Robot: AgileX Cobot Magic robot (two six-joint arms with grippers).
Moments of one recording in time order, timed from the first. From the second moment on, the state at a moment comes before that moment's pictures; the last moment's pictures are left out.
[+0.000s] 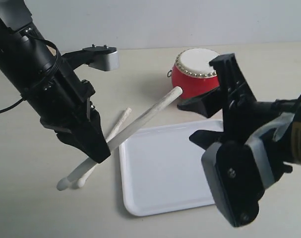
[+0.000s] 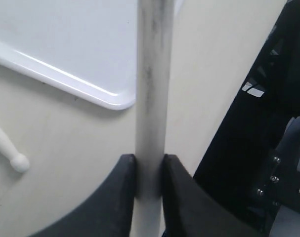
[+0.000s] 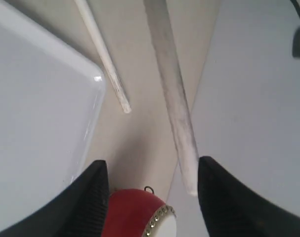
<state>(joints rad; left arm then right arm) -0.57 1.63 -1.18 -0.53 1.22 0.62 0.79 1.10 -0.48 -1.75 0.00 0.23</state>
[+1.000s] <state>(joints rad) -0.65 1.63 -1.14 -0.64 1.22 0.64 1.06 1.20 -0.46 -1.74 0.36 0.21</state>
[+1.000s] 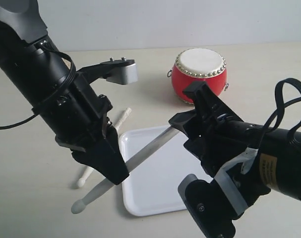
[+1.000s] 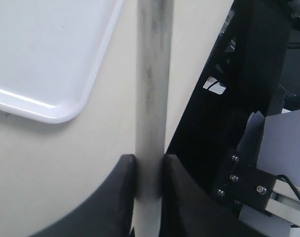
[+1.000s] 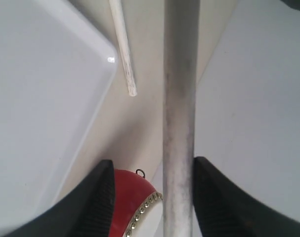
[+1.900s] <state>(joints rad) -0.70 1.63 -1.14 -0.66 1.22 0.67 1.15 1.20 -0.46 -1.74 0.38 0.28</state>
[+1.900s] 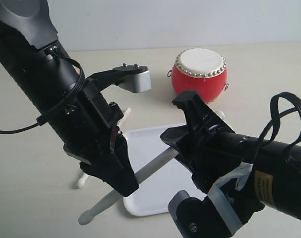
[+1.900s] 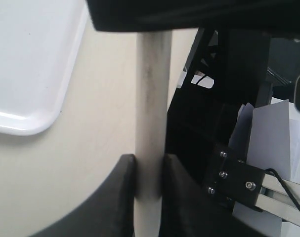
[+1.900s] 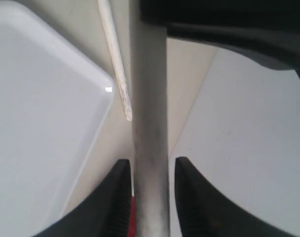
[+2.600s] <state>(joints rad) -0.70 1.63 -1.14 -0.67 1.22 0.67 1.16 1.20 -0.46 -1.74 0.32 0.29</state>
